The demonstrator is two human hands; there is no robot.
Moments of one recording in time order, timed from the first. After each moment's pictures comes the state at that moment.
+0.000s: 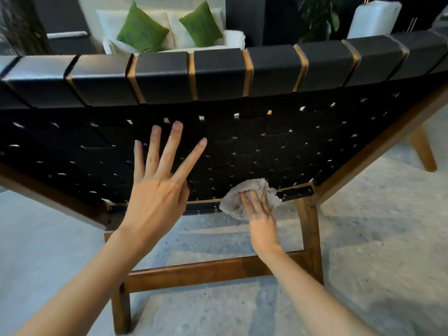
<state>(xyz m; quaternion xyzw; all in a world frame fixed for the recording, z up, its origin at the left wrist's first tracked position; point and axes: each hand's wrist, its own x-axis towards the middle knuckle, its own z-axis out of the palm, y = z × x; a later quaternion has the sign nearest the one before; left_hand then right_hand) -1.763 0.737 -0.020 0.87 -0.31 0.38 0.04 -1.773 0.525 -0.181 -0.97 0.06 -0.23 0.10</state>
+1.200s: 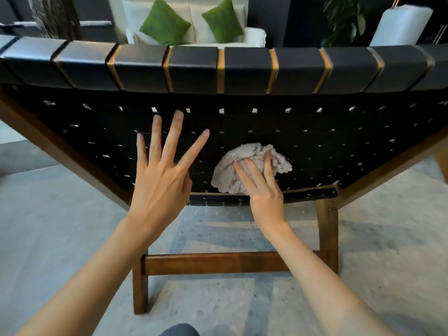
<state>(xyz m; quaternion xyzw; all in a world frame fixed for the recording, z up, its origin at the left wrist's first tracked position) -1.763 0.795 -0.019 0.89 -0.25 0.37 0.02 -1.752 0.579 -0.118 -0.87 -0.09 -0.49 0.05</state>
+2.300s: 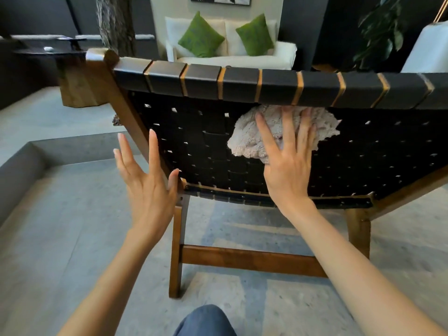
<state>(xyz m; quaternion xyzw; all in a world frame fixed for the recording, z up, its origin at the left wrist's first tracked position) -1.794 0.892 -0.032 0.89 0.01 0.39 0.22 -1.777 0.657 -0.010 -0.82 -0.06 -0.57 0.04</state>
